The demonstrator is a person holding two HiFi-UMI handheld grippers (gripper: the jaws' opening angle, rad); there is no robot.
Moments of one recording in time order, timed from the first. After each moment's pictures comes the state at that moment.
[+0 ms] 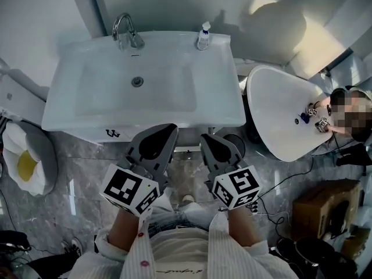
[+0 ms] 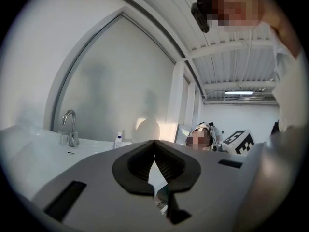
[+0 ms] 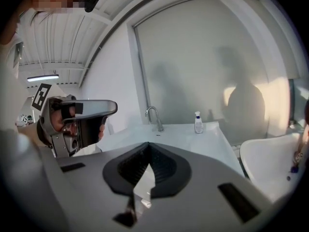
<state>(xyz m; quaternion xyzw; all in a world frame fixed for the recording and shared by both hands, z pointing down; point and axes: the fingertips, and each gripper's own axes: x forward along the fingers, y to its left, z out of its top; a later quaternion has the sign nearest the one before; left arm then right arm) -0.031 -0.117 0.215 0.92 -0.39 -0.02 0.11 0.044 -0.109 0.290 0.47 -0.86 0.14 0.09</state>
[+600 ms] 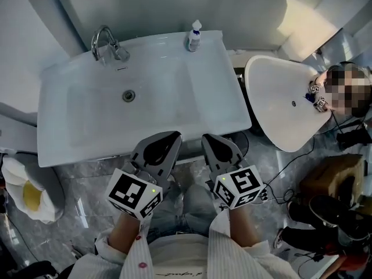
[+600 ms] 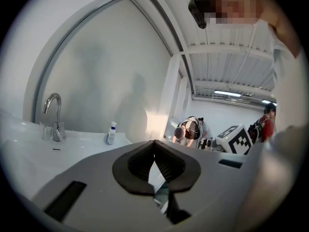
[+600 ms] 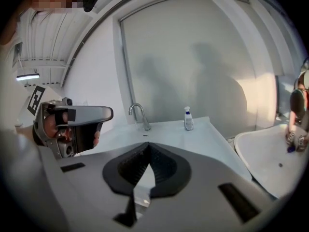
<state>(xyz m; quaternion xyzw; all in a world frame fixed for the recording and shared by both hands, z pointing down) -0.039 -0.191 0.249 0.94 -0.29 0.02 0.14 0.032 -0.181 0.313 0.55 -0.81 0.18 0.09</state>
